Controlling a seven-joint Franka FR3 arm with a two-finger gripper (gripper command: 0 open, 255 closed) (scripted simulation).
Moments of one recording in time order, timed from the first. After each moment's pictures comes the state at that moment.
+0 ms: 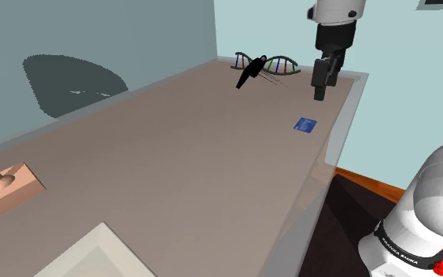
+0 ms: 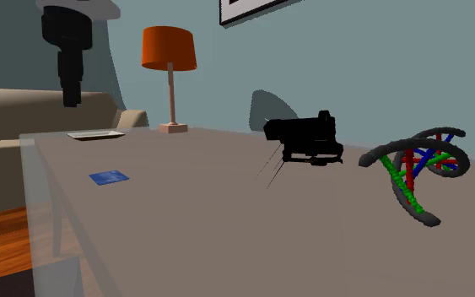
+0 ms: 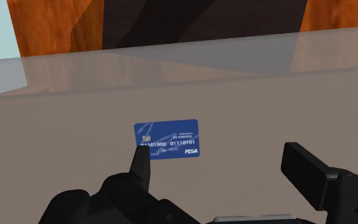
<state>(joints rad) 0.01 -0.74 0.04 -2.27 -0.05 1.47 -0.10</state>
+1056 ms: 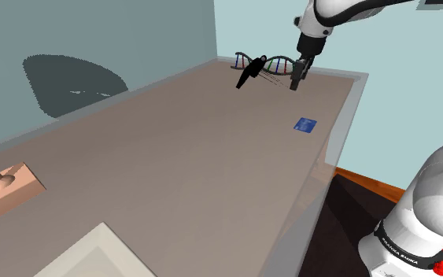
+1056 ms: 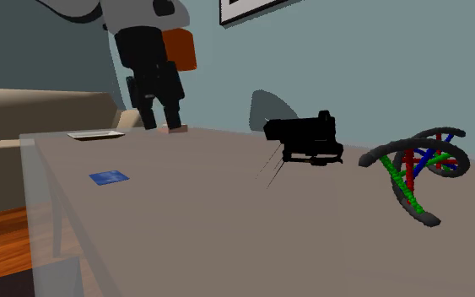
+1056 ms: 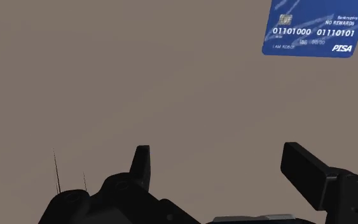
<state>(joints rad) 0.00 -0.49 -0.20 -2.26 -0.11 1.95 -0.41</state>
